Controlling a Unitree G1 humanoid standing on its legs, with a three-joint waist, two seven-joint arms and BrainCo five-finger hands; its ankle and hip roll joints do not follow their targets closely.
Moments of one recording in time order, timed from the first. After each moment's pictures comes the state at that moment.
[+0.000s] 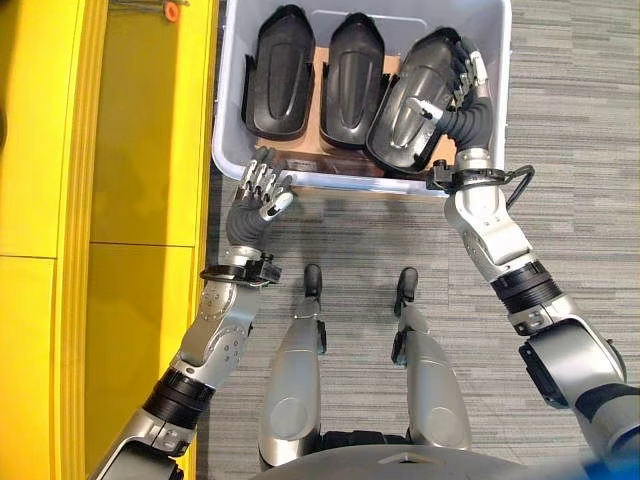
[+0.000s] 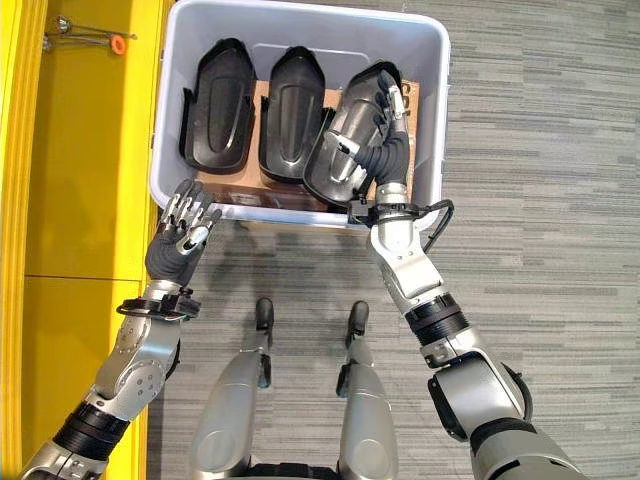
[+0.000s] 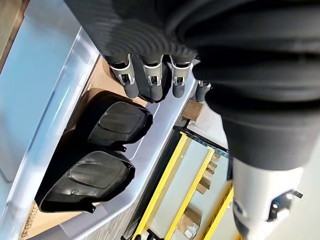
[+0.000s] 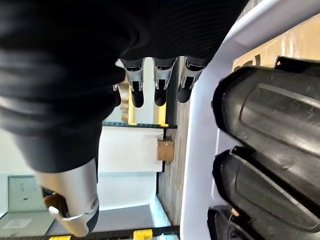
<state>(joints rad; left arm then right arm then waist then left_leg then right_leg) -0.16 0.48 -0.30 -0.10 -0.85 -0.32 0.14 -0.77 -0.36 0.33 0.31 0.35 -0.21 -0.48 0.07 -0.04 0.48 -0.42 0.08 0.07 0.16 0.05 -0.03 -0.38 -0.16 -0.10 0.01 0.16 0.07</state>
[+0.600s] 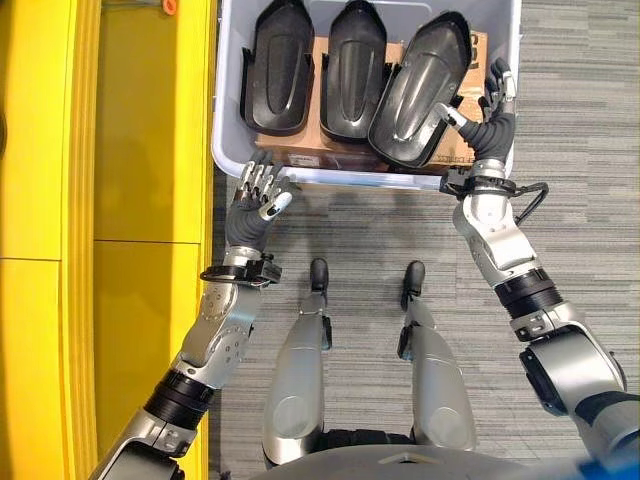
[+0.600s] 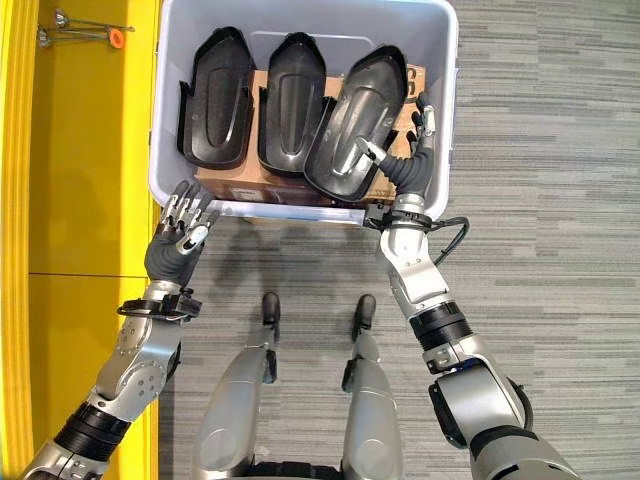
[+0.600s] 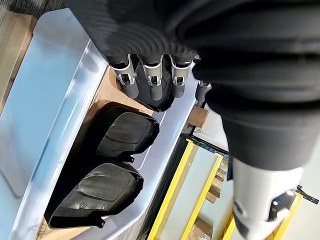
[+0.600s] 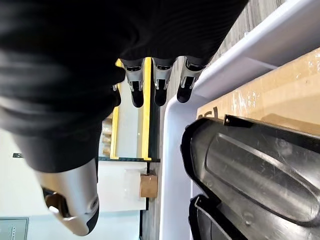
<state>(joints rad) -0.16 0.48 -0.30 -0.10 -0.83 -0.32 0.17 -0.73 -0.35 0.27 0.35 0.30 -0.21 -0.60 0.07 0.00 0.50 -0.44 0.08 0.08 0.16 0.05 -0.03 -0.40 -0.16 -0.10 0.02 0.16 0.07</state>
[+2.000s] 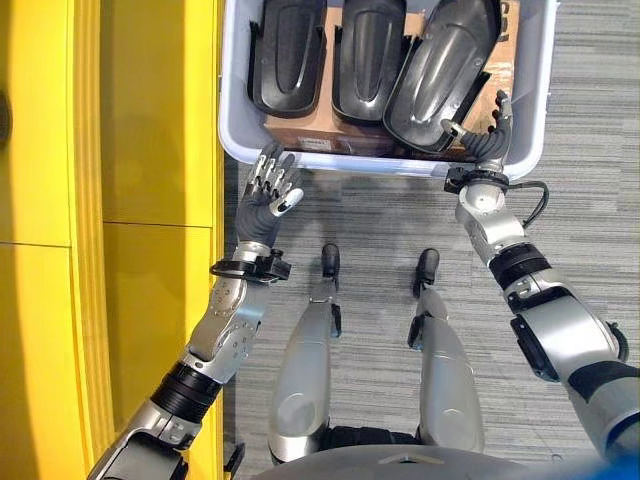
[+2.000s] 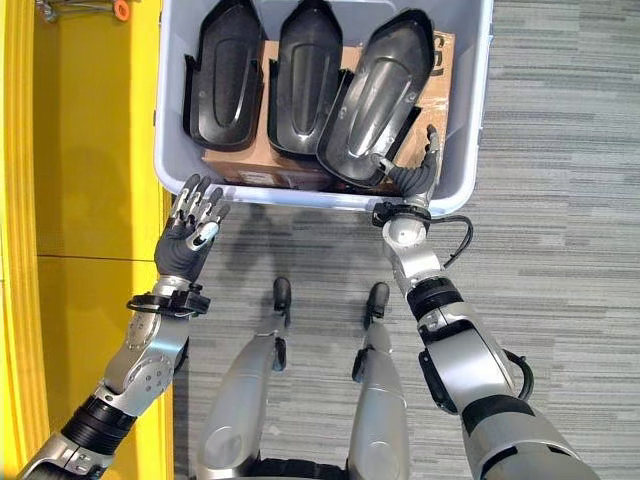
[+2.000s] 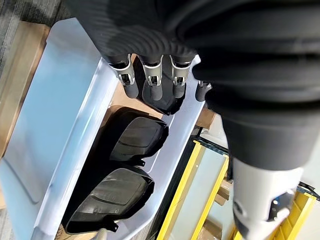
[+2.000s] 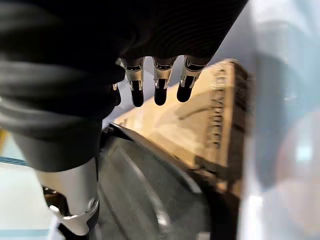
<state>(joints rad) -0.21 0.48 -0.35 -0.10 -0.83 -0.34 0.18 -0.92 -0.33 0.30 0.86 0.33 -0.18 -0.63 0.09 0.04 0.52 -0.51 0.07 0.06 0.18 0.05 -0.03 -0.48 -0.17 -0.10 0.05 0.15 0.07</state>
